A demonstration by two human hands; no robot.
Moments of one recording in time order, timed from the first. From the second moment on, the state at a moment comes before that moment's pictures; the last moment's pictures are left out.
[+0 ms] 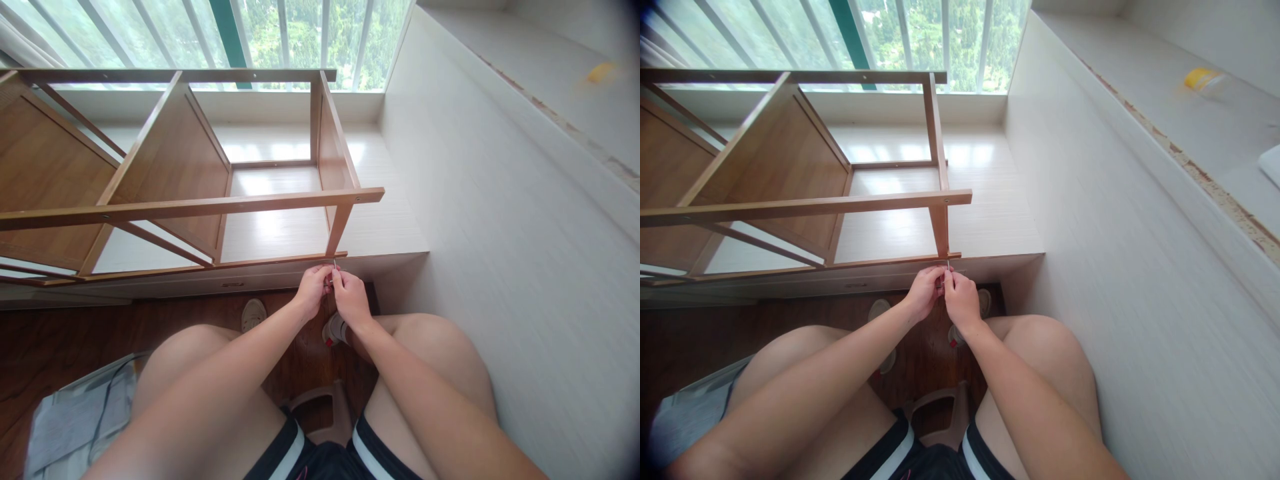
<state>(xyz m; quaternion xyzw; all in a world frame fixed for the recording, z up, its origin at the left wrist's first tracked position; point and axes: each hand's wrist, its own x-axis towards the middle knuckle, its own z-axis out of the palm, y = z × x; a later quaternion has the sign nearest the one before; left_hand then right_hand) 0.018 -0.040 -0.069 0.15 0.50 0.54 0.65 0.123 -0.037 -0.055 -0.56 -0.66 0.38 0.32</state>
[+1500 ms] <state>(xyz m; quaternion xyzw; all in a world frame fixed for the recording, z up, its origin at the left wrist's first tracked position) 0.014 -0.036 -0.067 0.16 0.48 0.52 0.68 0.117 -0.039 -0.061 -0.53 -0.52 0.56 0.38</state>
